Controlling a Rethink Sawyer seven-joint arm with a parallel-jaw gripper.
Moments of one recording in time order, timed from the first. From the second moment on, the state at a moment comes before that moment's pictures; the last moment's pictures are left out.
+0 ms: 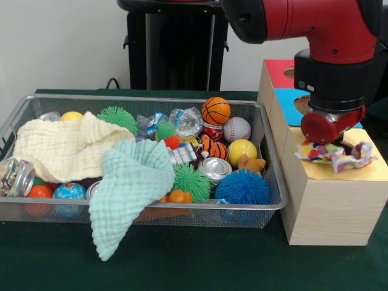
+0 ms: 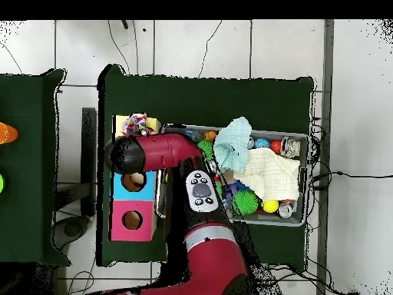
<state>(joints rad) -0.09 -0.49 0.19 1.46 -0.12 0.44 1.12</state>
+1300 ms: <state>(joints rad) -0.06 -0.48 0.15 1.47 -0.12 0.37 1.12</state>
